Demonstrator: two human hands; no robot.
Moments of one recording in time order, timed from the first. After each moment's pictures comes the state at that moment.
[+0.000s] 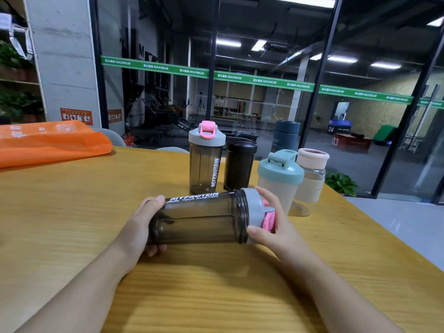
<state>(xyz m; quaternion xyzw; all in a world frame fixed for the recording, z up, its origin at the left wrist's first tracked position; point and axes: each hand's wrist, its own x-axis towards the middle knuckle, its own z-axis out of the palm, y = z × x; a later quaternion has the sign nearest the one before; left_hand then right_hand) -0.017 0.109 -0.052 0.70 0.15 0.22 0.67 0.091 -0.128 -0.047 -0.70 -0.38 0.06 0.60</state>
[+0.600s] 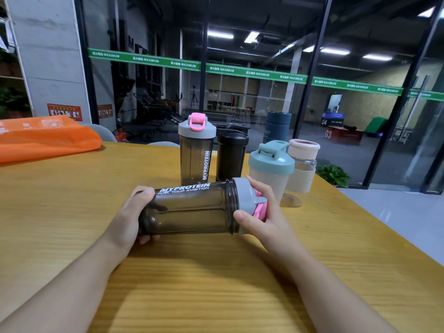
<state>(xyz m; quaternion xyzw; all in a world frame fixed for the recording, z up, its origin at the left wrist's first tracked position) -0.010 0.111 -0.050 0.68 0.10 0.25 0.68 0.076 -0.122 -0.038 -0.69 -0.33 0.03 0.64</state>
